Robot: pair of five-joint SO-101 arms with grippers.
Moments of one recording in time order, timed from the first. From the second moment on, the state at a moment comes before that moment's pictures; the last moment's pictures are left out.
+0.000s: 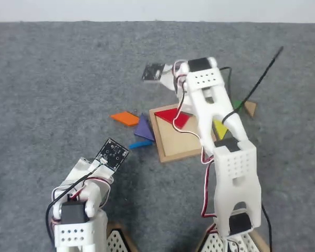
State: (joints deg) left arm -10.0 -103.0 96.9 73.6 -33.1; right arm -19.2 39.5 -37.5 89.1 57.5
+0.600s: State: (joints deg) left arm -10.0 -103.0 96.9 73.6 -33.1; right arm -4.8 44.4 -43.2 95.2 32.9
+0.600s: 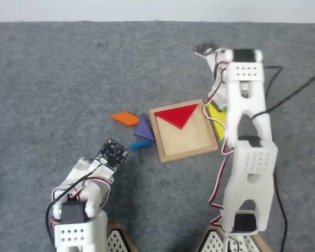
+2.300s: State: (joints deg) left arm -9.9 -103.0 96.9 73.6 -33.1; right arm -7.7 38.1 -14.4 79.4 16.7
